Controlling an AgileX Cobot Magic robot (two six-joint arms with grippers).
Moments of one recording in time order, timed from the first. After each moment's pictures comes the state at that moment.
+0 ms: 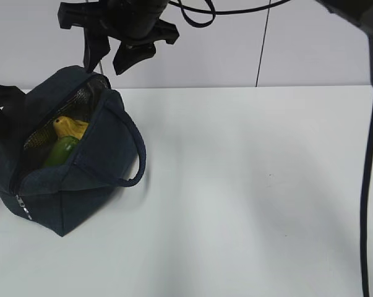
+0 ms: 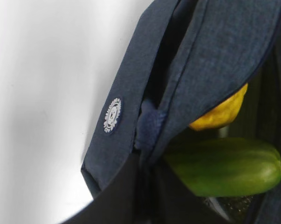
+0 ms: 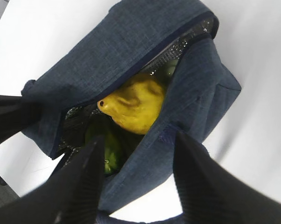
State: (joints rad) left arm -0.11 1.41 -1.02 -0.12 0.73 -0.07; right arm 0.59 2.26 -2.47 0.29 1.25 0.15
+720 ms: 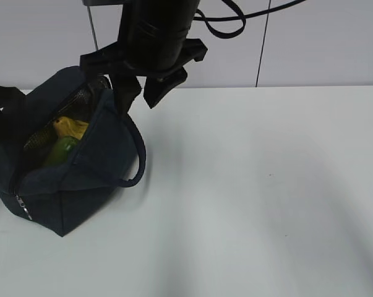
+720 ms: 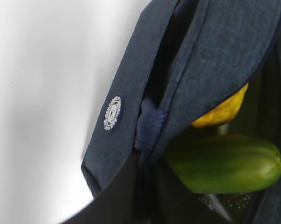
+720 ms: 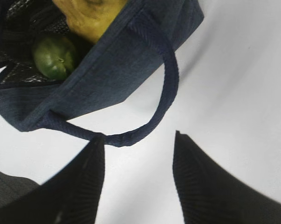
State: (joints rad) left arm -0.11 1.41 -1.02 -0.12 0.74 -0.07; right arm 0.66 2.03 -2.07 0.09 1.25 0.08
